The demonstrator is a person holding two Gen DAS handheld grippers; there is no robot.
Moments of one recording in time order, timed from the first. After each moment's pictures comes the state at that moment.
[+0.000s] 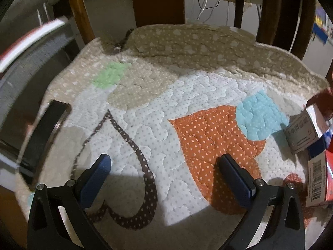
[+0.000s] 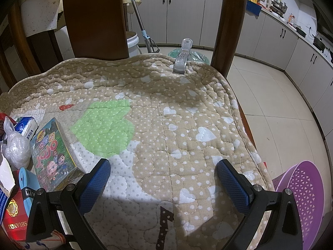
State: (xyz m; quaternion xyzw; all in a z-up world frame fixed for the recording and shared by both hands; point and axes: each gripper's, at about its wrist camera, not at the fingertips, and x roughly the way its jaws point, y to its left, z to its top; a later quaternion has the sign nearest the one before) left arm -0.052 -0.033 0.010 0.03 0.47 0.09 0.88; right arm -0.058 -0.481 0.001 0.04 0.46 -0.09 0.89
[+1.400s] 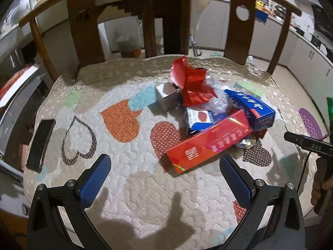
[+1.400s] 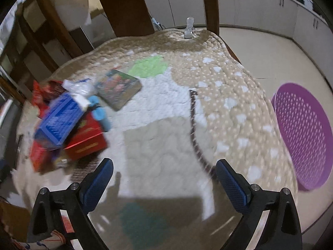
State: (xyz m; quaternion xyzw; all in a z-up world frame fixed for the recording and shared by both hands) left arm -0.190 -0.131 0.107 0.06 0.44 -0.10 0.89; right arm -0.195 -0.456 0.031 0.15 0.48 -0.03 0.86
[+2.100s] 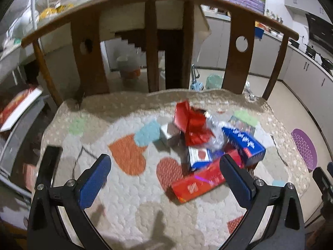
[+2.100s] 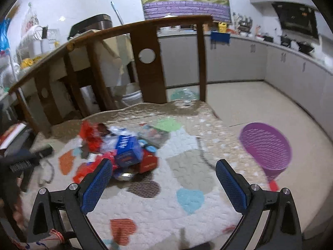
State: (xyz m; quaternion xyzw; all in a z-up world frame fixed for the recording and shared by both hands) left arm -0.162 -0.124 0.162 0.05 0.39 -0.11 0.91; right arm -0.301 -0.354 0.148 0.10 0.30 -0.15 0.94
